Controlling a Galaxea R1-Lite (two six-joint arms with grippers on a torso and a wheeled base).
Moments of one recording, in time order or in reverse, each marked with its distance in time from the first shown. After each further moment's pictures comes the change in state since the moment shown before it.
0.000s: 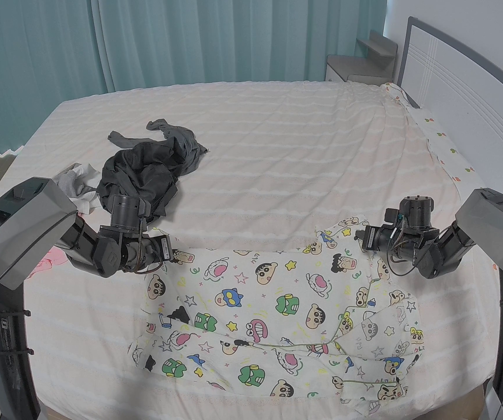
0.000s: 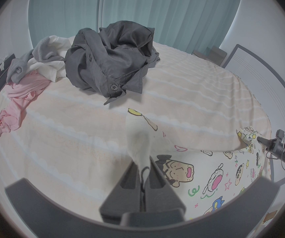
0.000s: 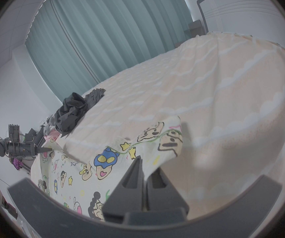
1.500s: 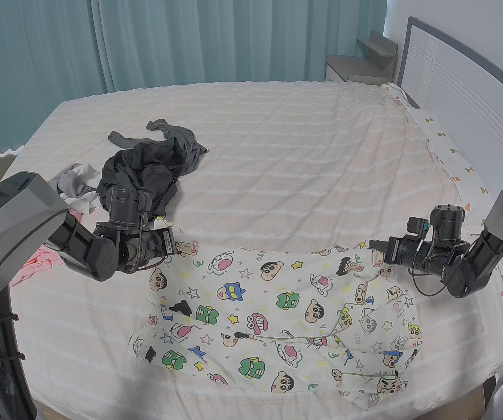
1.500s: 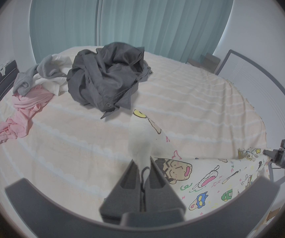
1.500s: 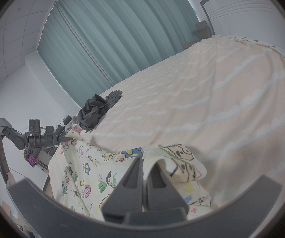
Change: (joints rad) left arm -0.055 -0.100 0.087 -0.069 0.058 -0.002; right arm -0.041 -0.201 0.385 -0.218 0.174 0.012
